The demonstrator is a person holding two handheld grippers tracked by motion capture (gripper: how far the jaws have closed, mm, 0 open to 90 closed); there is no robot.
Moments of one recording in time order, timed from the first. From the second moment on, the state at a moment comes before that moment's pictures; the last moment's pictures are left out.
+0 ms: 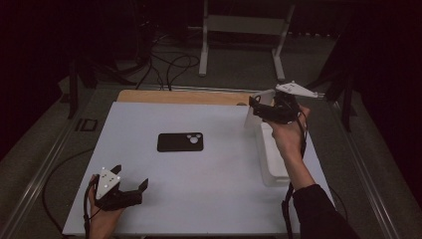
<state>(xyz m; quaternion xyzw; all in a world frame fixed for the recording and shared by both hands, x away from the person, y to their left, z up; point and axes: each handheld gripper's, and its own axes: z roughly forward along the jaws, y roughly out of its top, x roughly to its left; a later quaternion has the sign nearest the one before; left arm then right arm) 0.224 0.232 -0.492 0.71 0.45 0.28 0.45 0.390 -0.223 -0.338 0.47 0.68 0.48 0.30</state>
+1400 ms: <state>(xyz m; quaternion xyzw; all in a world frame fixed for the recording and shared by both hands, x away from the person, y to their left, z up) 0.223 0.232 -0.492 0.71 0.45 0.29 0.45 0.445 -0.274 -0.368 0.58 0.63 0.41 0.31</state>
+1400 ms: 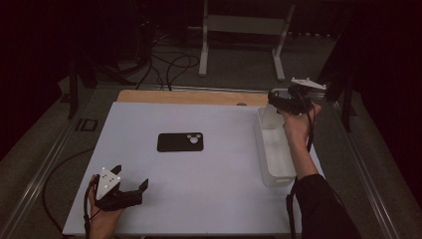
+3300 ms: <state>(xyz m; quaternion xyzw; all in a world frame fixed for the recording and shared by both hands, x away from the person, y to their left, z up) 0.221 0.233 -0.493 0.71 0.46 0.28 0.46 0.483 -0.269 -0.436 0.62 0.65 0.33 0.29</state>
